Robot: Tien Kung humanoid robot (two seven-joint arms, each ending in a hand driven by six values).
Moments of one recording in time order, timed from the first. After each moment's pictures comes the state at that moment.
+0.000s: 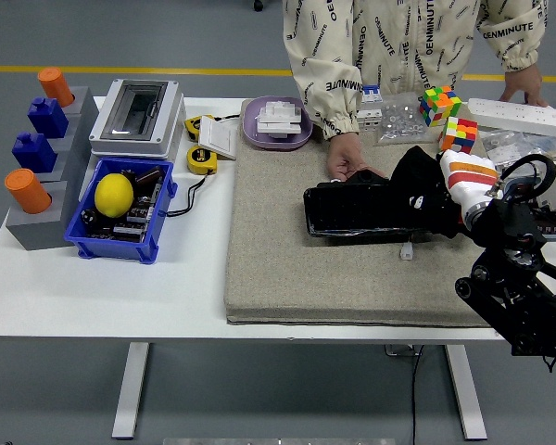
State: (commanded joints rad) left arm -0.07 0.24 -1.22 -0.22 0.96 0.06 0.13; right arm 0.61 -0.24 0.75 1.05 -2.04 -0.28 -0.50
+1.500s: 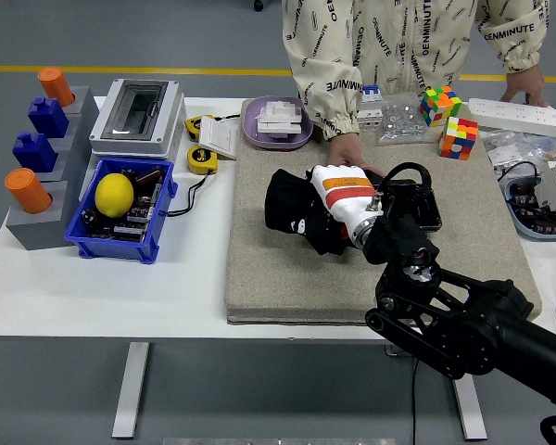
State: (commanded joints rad) left arm -0.07 0.26 -1.19 -0.22 0.95 0.06 0.13; right arm 0.71 -0.04 0.49 1.16 -2.01 -0.28 -0.51
